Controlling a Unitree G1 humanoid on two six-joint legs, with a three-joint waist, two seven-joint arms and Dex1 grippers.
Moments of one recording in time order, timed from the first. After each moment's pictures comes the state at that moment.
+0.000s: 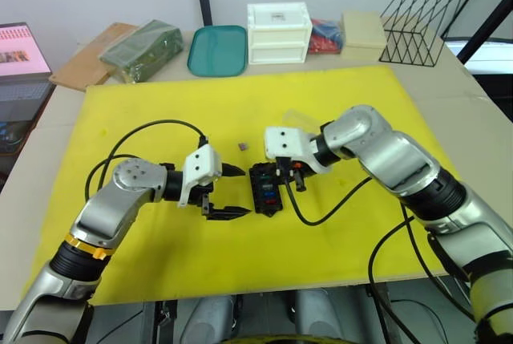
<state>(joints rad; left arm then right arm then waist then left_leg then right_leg) -0.39 0.68 -0.22 -0.22 -0.38 0.43 -1.13 -0.93 -0.68 0.59 -0.19 0.13 0.83 1.21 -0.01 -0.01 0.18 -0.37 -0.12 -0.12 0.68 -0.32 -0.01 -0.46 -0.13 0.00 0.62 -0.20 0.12</state>
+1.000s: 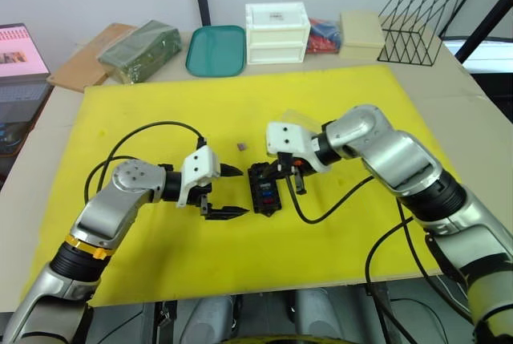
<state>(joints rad) -0.39 0.68 -0.22 -0.19 -0.36 0.40 -1.14 -0.90 -0.67 0.55 -0.19 0.15 0.79 1.20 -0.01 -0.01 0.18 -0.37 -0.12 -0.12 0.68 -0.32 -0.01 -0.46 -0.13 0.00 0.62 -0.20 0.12</state>
